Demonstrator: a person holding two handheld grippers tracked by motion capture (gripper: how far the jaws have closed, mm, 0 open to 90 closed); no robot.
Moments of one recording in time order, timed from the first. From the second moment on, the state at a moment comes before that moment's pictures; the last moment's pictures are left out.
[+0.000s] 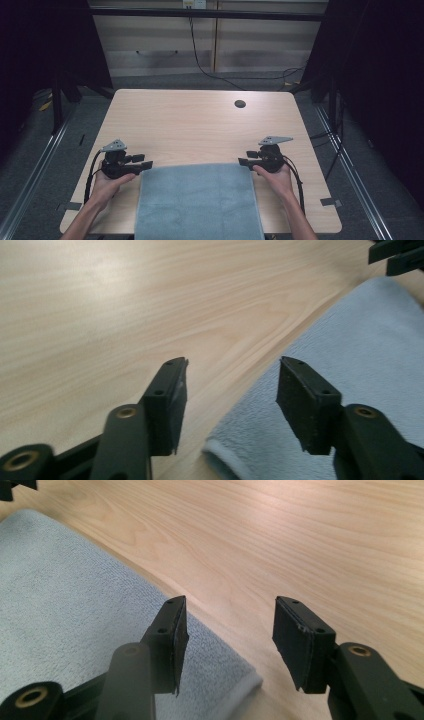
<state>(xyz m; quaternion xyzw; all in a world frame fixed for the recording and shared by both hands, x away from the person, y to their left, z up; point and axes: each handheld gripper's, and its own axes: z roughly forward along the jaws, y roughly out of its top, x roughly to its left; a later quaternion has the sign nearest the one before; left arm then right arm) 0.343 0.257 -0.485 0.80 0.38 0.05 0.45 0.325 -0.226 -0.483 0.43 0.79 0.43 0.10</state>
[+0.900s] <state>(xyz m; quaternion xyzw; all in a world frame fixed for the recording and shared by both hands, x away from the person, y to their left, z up) 0.326 0.250 -0.506 0.83 0.35 0.05 0.42 0.317 -0.211 -0.503 0.41 0.82 0.40 0.08</state>
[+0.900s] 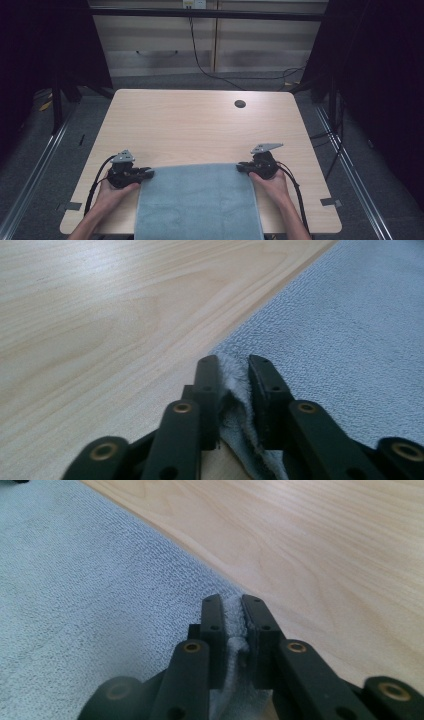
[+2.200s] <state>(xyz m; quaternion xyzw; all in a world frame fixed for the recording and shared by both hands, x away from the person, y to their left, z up) 0.396 0.249 -0.404 0.75 0.37 0.07 0.54 0.355 -0.233 -0.386 0.39 0.74 0.52 0.14</state>
